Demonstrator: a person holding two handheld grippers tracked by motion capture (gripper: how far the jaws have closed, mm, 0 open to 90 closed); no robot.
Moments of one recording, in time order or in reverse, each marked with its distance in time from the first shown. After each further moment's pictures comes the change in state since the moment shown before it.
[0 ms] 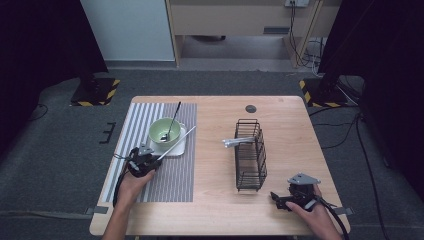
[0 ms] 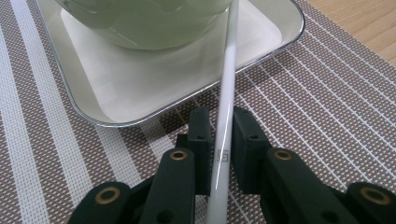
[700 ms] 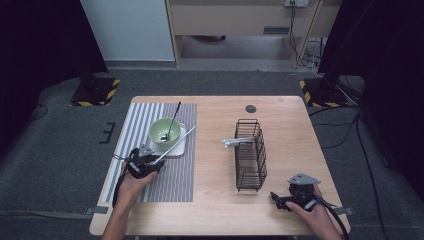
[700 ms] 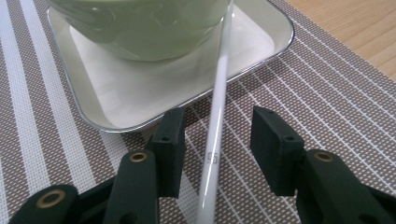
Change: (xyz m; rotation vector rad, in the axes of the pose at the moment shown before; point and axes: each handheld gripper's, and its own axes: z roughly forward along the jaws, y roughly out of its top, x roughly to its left) left arm -0.008 0.003 -0.007 -0.025 0.026 0.021; right arm 0.000 0.000 0.000 0.000 0.000 0.000
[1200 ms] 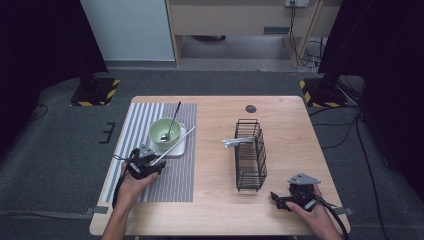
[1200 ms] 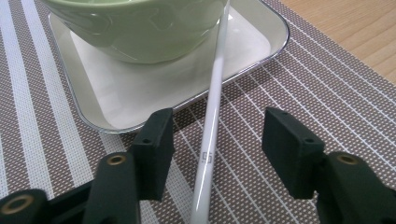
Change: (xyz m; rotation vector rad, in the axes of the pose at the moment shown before) left arm -0.003 0.001 -0.003 -0.003 0.009 0.005; right arm 0.000 0.000 0.000 0.000 0.000 -0.001
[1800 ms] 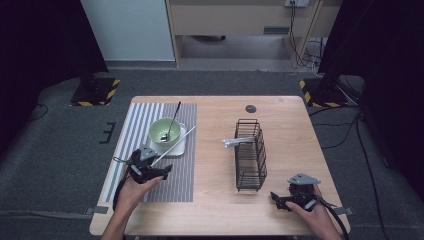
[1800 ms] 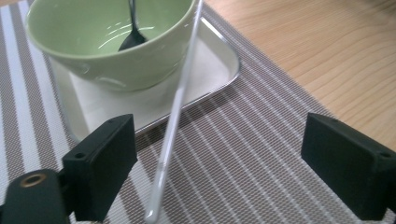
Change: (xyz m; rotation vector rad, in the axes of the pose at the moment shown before) left arm -0.027 0.017 -0.026 -0.053 -0.015 0.002; right arm 0.000 0.000 0.000 0.000 0.000 0.000
